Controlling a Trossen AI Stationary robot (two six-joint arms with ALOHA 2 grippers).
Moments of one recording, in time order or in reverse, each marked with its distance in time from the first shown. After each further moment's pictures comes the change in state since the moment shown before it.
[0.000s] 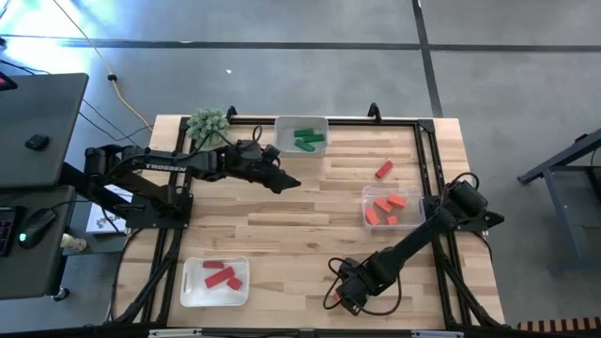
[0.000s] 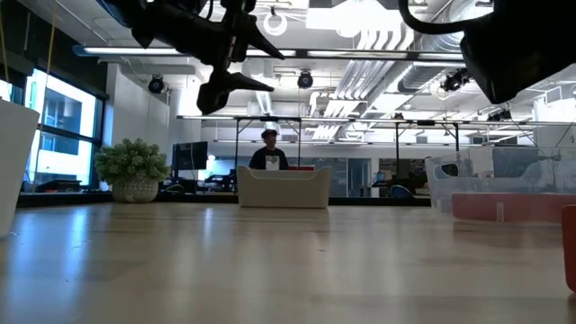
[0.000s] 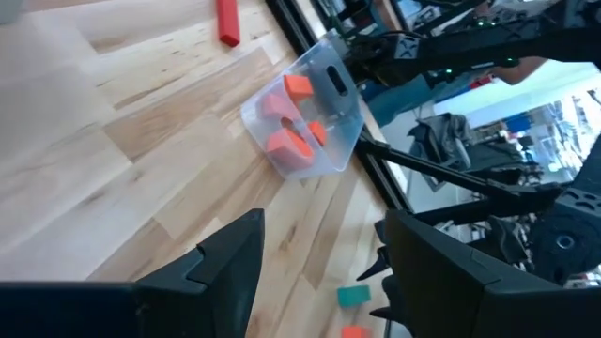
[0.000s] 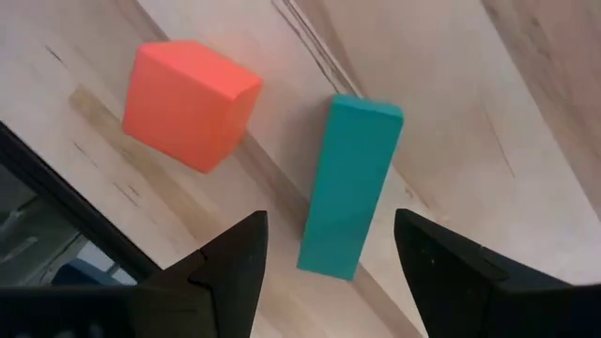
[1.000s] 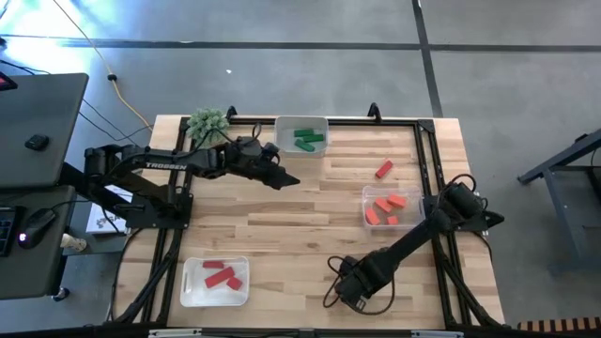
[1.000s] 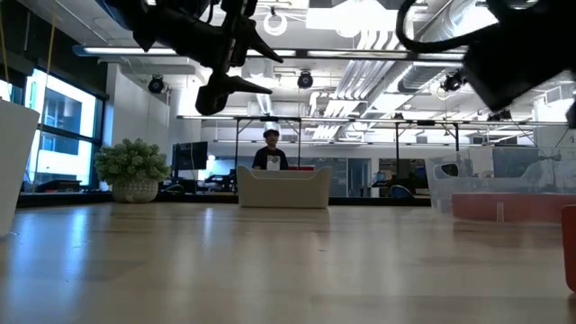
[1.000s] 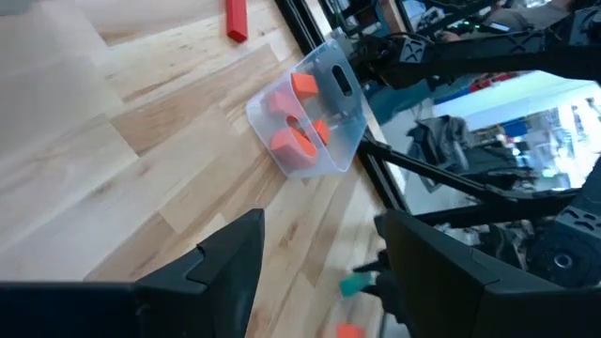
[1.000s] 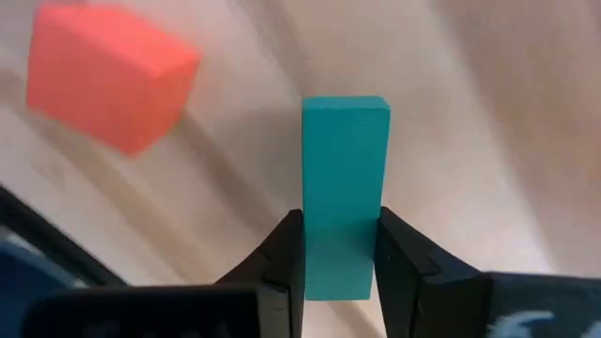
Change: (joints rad) left arm 0.035 0.000 0.000 -0.013 0.036 -0.025; right arm -0.023 0.037 0.047 -0.145 -0.033 -0.096
